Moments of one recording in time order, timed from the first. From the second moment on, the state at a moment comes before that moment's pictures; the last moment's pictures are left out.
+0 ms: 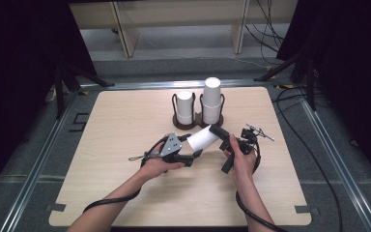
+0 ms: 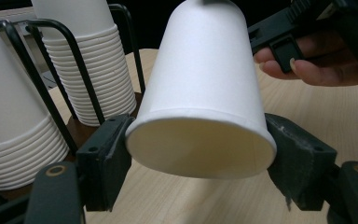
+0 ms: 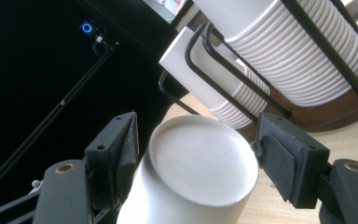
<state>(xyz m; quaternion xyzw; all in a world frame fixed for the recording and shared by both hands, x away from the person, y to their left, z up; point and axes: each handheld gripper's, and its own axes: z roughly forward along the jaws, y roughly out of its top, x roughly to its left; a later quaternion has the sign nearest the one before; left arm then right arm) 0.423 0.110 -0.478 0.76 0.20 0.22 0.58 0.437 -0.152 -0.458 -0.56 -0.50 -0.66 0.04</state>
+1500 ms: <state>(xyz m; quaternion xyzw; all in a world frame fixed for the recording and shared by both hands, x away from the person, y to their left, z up) 0.432 0.144 -0.455 0.82 0.15 0.20 0.52 0.419 -0.197 -0.459 -0.49 -0.62 -0.60 -0.09</state>
